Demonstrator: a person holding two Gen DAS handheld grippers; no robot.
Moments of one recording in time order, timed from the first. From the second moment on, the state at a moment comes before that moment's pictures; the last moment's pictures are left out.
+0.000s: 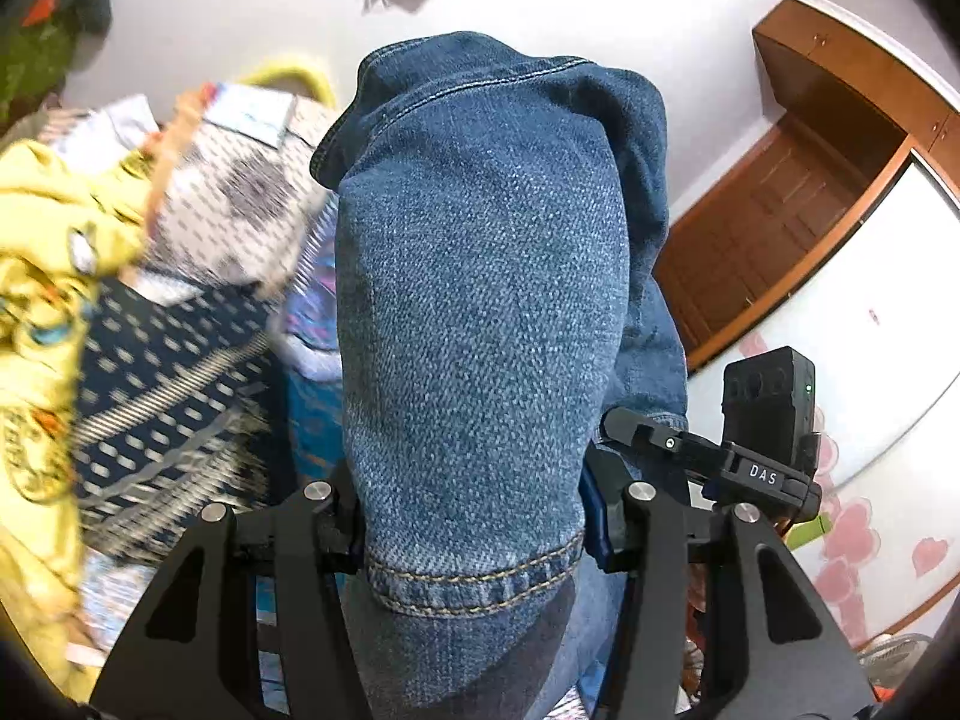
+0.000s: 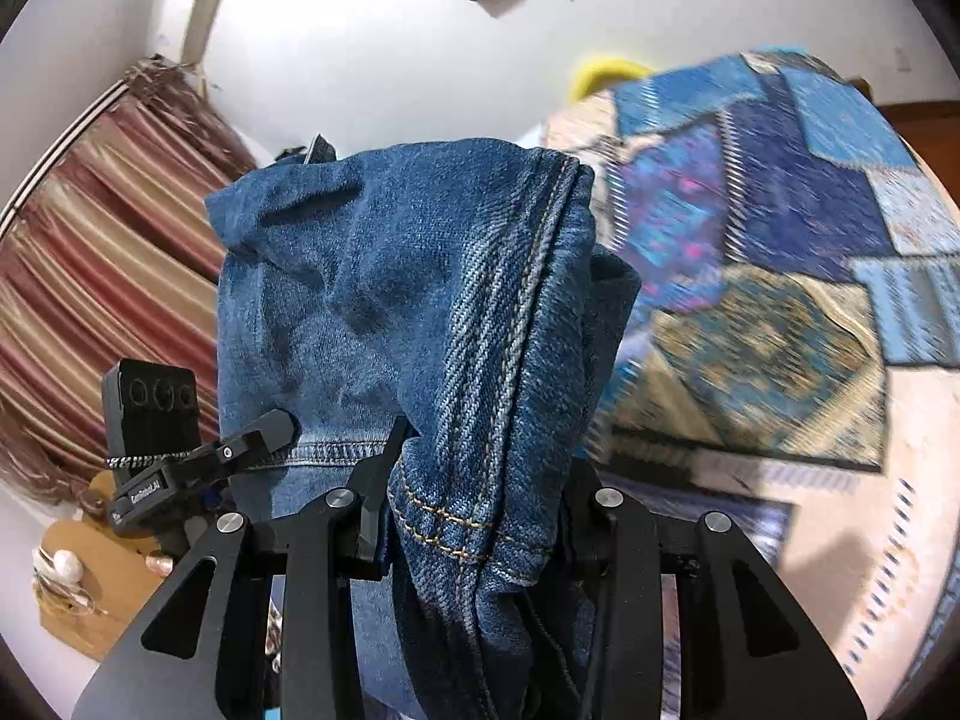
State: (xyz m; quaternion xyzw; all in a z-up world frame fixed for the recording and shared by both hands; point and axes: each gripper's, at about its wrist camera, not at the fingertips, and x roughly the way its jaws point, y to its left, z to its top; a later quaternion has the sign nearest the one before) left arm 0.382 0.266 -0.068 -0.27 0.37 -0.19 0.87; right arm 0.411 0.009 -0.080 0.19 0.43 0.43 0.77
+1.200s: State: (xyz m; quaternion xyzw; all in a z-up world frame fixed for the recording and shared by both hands) left arm 0.366 0.387 -0.223 -0.25 0.50 0.02 0.83; right arm 0.434 0.140 -0.209 -0.03 0.52 0.32 0.79
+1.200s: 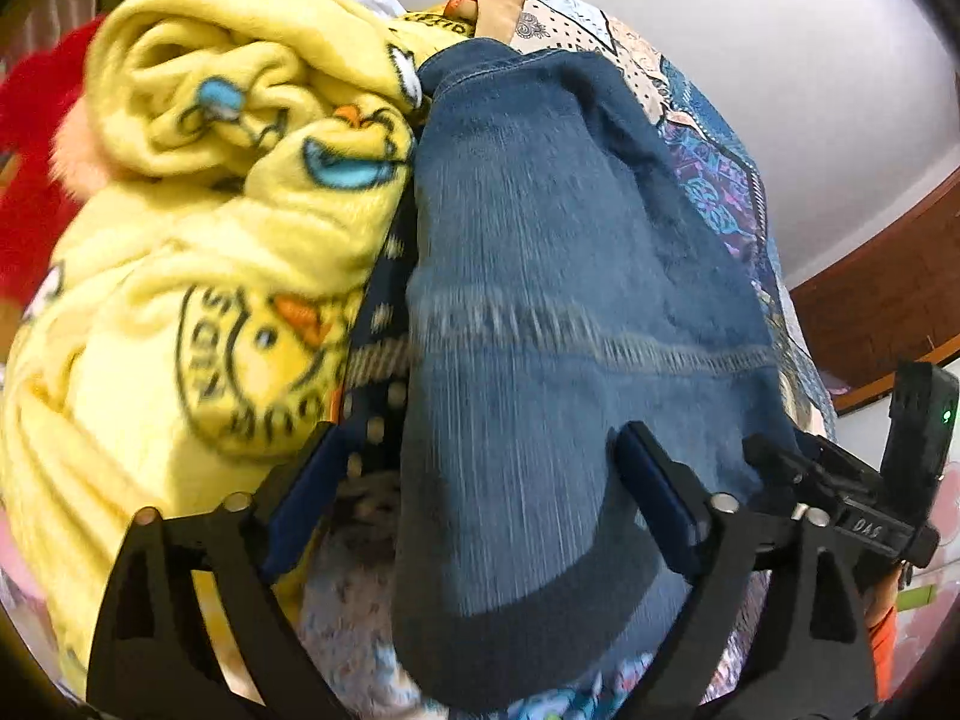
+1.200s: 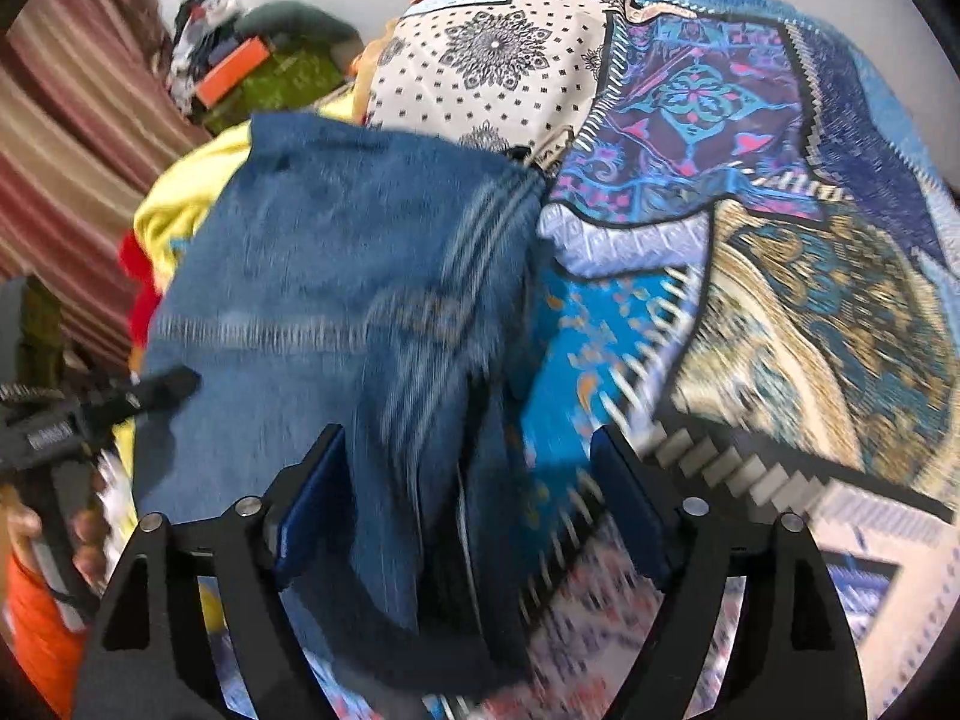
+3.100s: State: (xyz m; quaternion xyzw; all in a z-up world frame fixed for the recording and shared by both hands) left arm 0.020 0.154 0.037 -0.03 0.06 0.11 0.99; right arm 0.110 0.003 0.028 0.01 0.07 0.33 0.94
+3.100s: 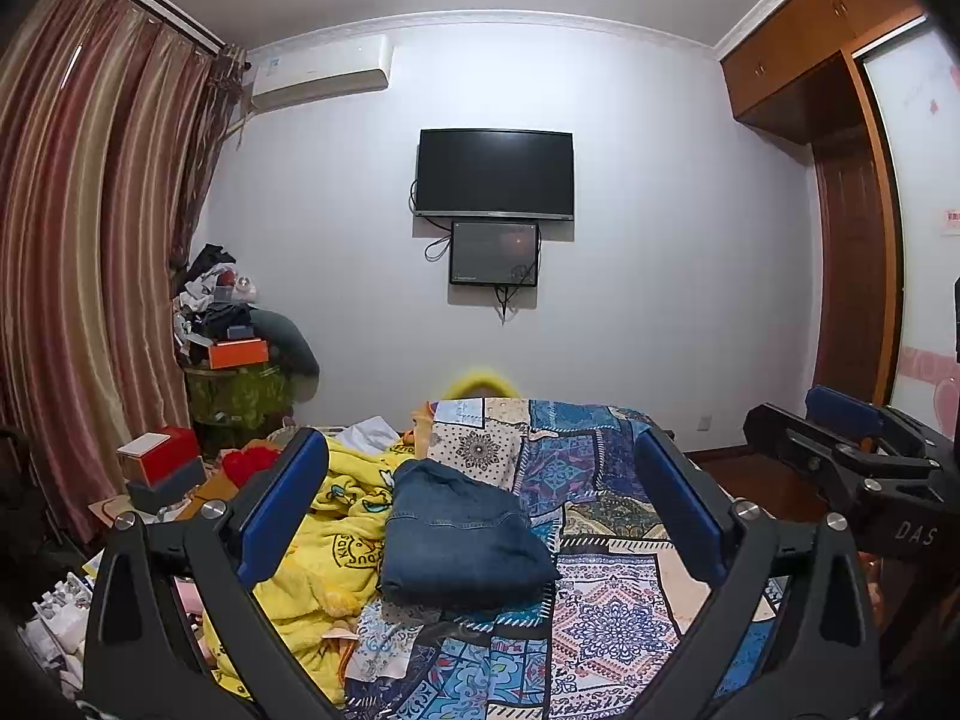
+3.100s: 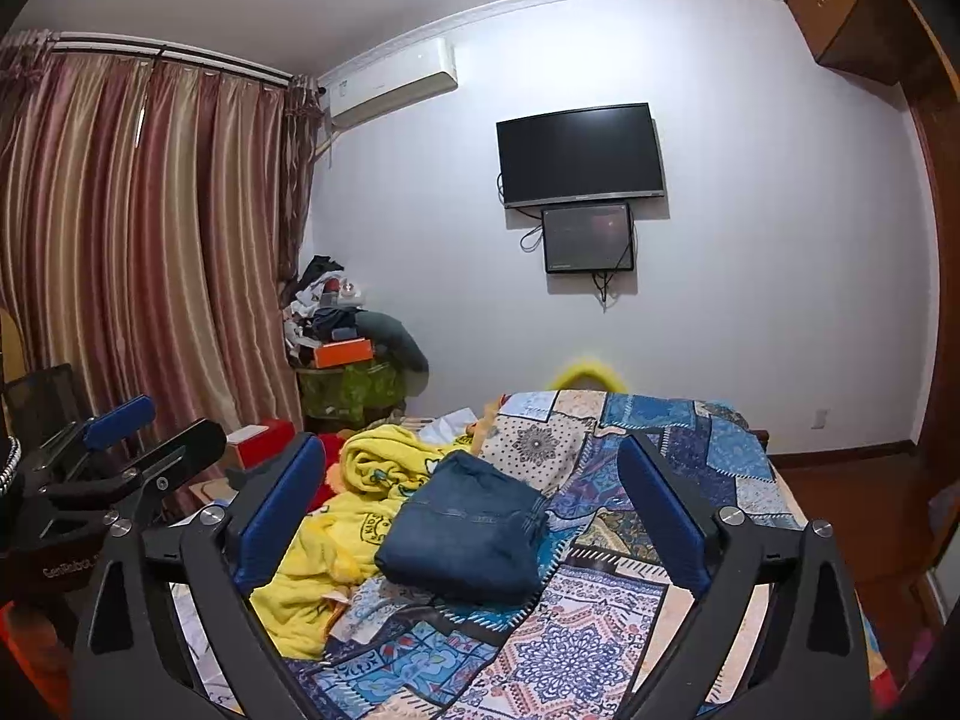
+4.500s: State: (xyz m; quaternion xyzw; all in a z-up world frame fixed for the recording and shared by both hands) left arm 0.032 0.150 0.027 -0.03 0.07 0.10 0.99; right arm 0.110 -0.011 0.029 0.02 0.08 0.30 0.95
